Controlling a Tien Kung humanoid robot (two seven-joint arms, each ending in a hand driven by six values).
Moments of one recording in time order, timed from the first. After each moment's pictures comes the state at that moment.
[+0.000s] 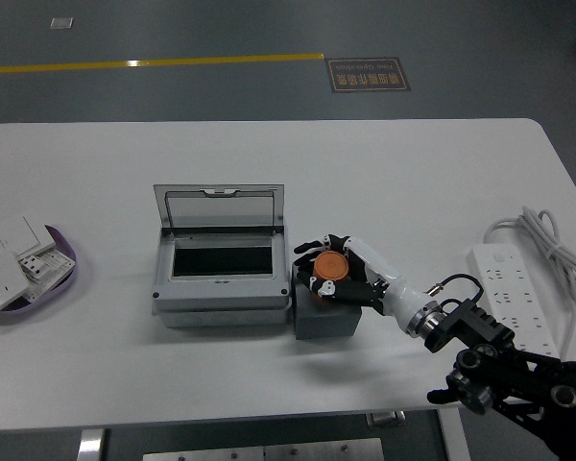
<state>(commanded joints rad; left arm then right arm) 0.01 0.22 -0.35 -0.25 0.54 0.05 0.05 0.38 -0.47 0.46 1.49 -0.80 -0.28 0.28</state>
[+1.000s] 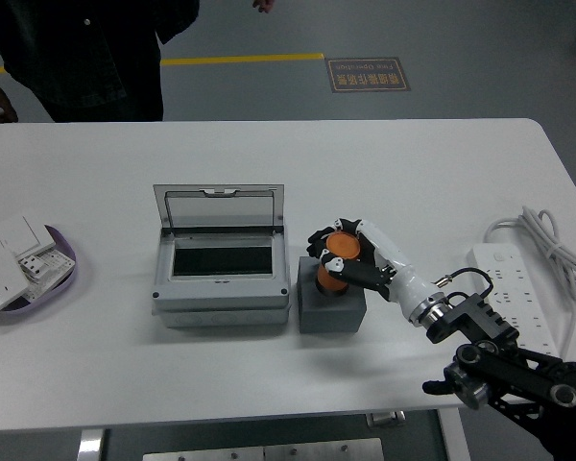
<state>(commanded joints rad) 0.01 0.22 -0.35 -0.25 0.53 0.05 0.05 0.35 -0.44 0.56 1.54 -0.85 -0.42 0.28</state>
